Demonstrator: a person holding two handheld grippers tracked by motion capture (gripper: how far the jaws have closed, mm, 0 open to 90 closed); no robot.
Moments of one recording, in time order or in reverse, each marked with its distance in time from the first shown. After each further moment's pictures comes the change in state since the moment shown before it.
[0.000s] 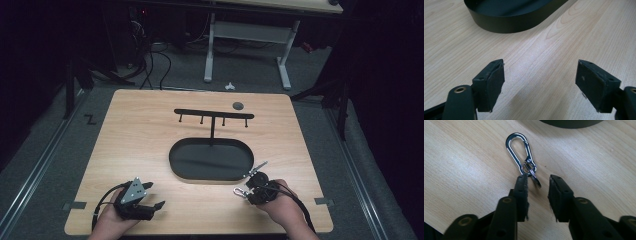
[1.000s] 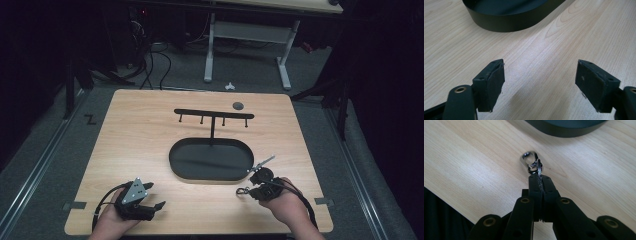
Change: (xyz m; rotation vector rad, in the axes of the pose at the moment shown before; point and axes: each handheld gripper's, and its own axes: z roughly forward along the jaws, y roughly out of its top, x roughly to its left) left arm -0.001 0.000 0.001 0.013 -0.001 0.005; right arm -0.005 0.003 -0.032 -0.029 0.083 0.072
